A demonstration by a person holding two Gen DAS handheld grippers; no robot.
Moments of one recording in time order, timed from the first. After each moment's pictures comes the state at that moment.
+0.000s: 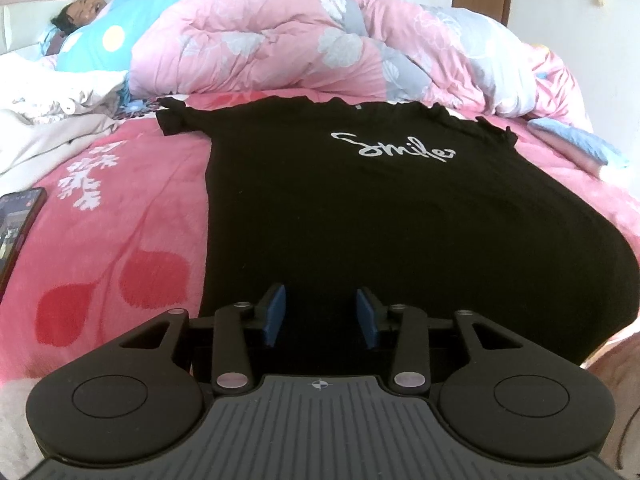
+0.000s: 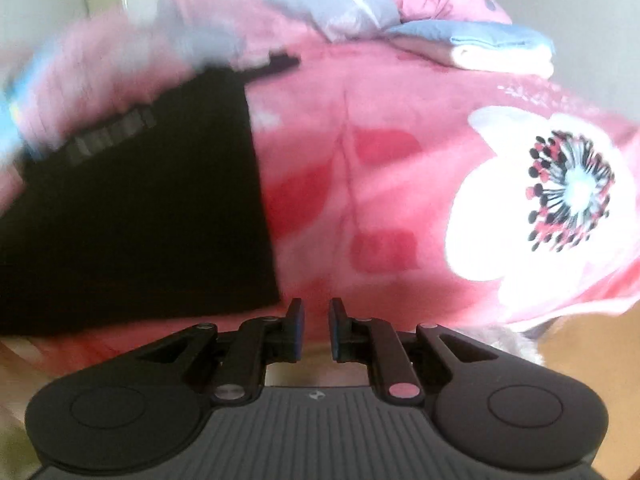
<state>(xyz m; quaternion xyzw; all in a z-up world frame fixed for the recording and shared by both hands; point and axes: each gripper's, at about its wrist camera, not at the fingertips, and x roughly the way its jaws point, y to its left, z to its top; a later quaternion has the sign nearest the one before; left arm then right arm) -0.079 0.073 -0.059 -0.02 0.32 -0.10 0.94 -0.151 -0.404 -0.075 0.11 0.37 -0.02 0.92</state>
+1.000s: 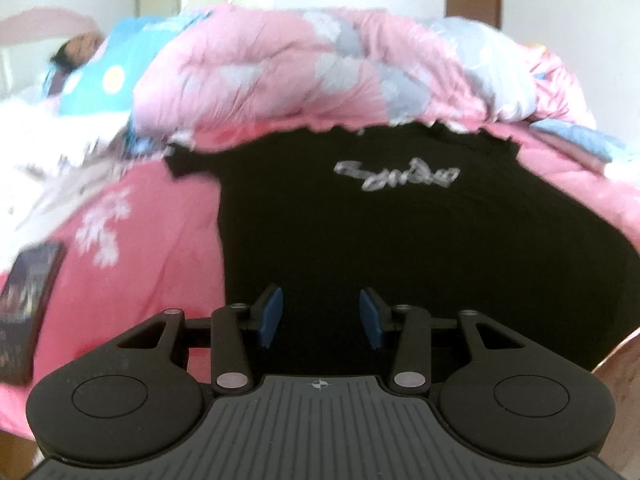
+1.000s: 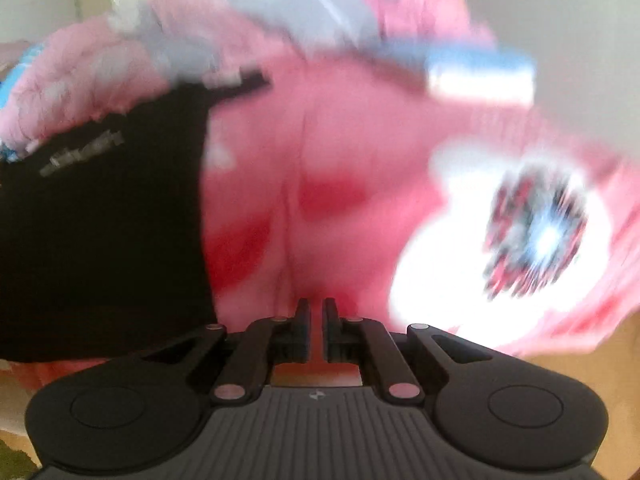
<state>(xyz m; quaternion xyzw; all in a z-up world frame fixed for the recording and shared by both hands) -0.074 0.063 -0.024 0.03 0.28 -0.10 0.95 -0.146 -0.424 -0.053 0.05 0.34 -0.06 0.94</state>
